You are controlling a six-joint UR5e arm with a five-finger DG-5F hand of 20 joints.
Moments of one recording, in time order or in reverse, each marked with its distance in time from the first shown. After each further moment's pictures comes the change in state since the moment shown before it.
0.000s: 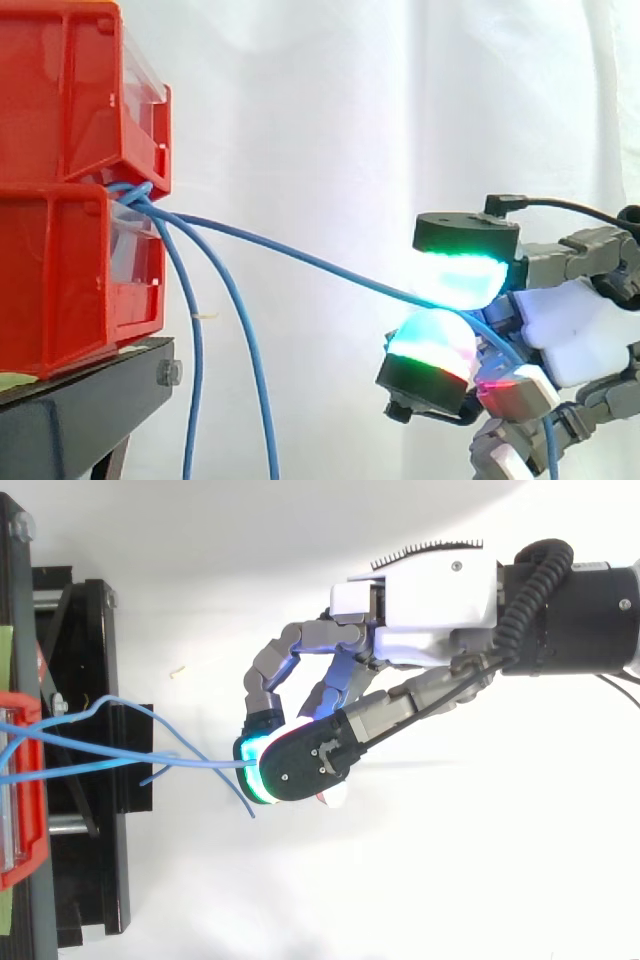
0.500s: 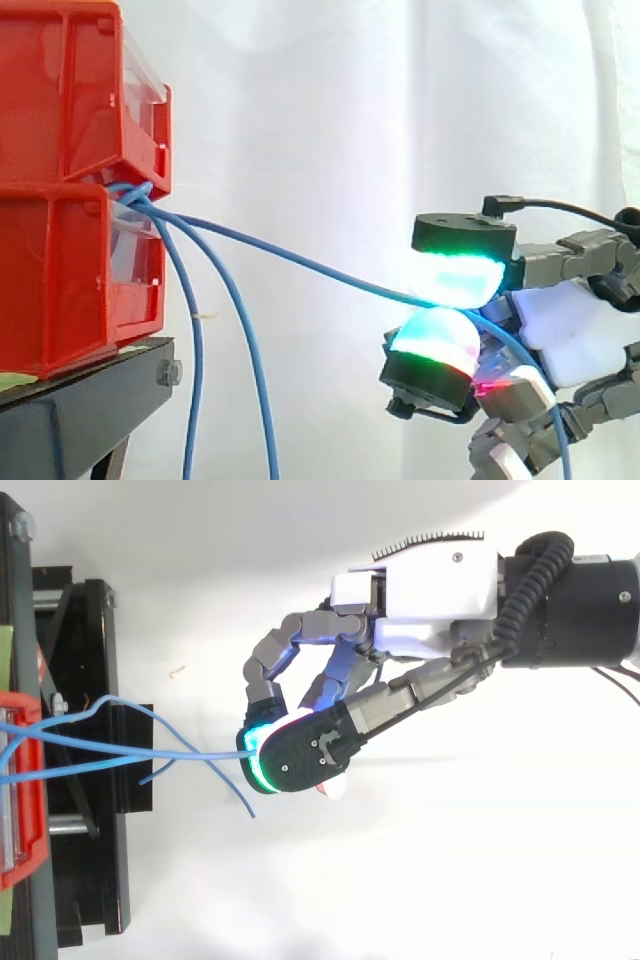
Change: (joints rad) arm -0.006 -0.001 -0.001 0.001 0.003 -0.004
